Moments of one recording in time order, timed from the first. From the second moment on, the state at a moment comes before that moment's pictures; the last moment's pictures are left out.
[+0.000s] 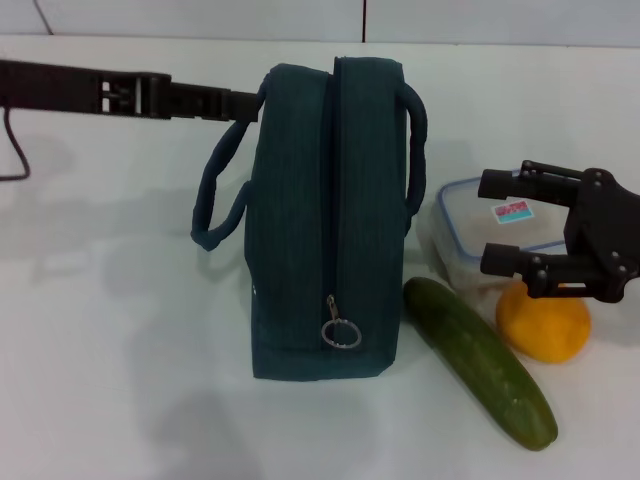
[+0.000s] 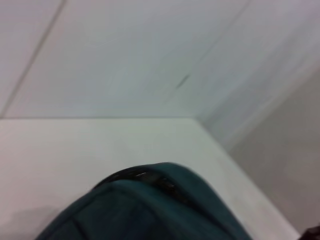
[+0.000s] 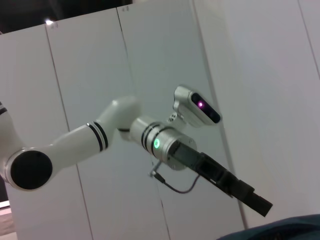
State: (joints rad) left arm -0.45 -2.02 0.85 1.33 1.91 1.74 -2.50; right arm 0.55 2.01 -0.86 -0.54 -1.66 -1.87 1.24
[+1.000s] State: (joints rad) left arm -0.59 -2.02 0.88 1.24 2.06 1.76 -2.72; right arm 0.54 2.01 -0.85 -0.52 -1.65 -1.85 1.19
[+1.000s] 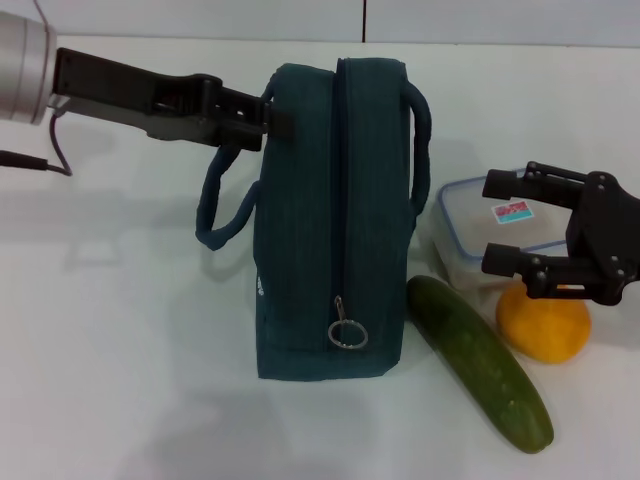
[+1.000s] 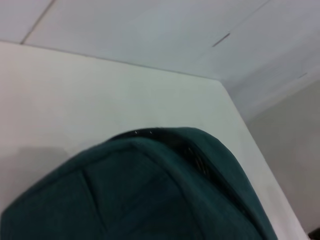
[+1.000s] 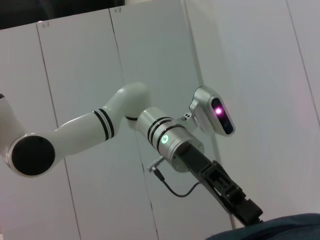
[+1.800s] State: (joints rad) left arm -0.63 -2.04 0.90 1.21 2.14 1.78 -2.78; right arm 0.52 2.01 -0.85 -0.50 -1.65 -1.86 1.16
